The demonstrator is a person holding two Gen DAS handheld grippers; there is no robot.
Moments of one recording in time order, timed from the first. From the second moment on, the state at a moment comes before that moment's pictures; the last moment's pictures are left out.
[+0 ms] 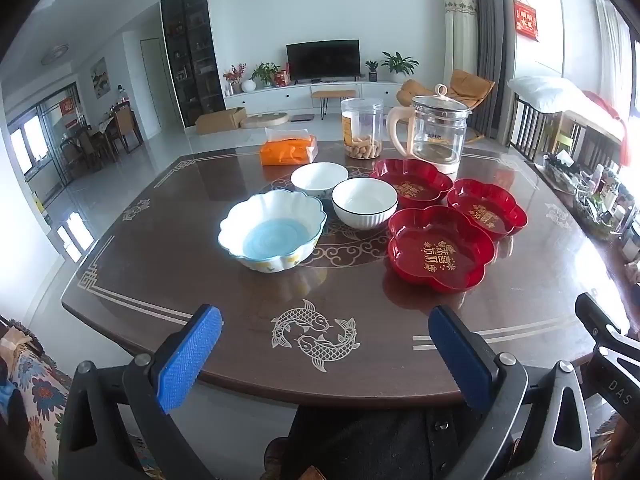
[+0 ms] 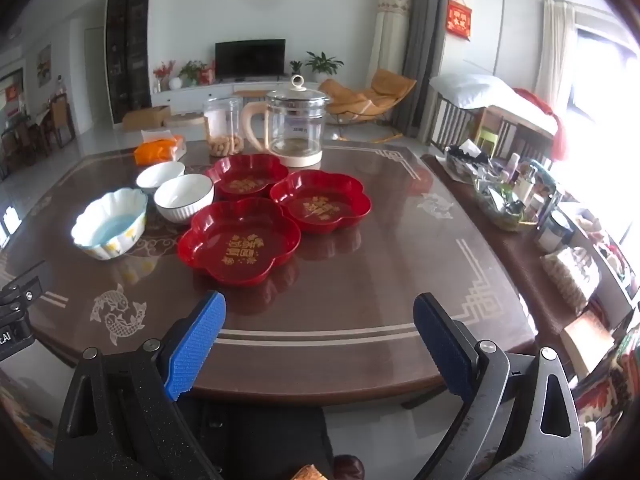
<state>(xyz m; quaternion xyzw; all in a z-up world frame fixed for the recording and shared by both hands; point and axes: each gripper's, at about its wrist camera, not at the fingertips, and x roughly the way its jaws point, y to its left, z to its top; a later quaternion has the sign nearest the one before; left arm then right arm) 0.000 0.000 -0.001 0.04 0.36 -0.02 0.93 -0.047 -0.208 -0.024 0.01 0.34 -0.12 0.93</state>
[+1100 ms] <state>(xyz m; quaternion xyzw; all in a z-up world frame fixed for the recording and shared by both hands) -0.059 -0.014 0.016 0.02 0.36 -0.08 0.93 -0.114 -0.193 0.010 0.00 0.27 -0.13 0.95</state>
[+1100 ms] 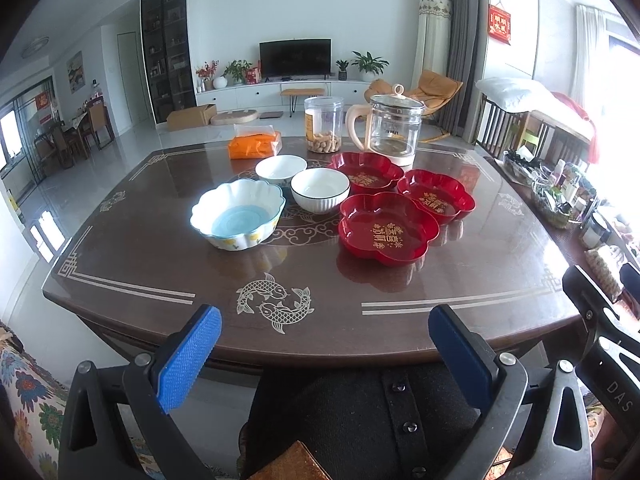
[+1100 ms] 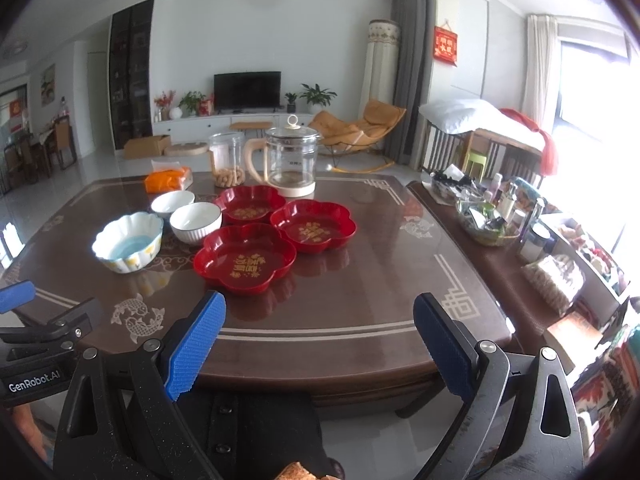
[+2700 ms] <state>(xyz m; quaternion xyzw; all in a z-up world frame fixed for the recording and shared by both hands) 0.031 0.016 -0.009 -0.01 0.38 -0.04 0.92 -0.020 -0.225 -0.017 0.05 0.35 -0.14 0.93</state>
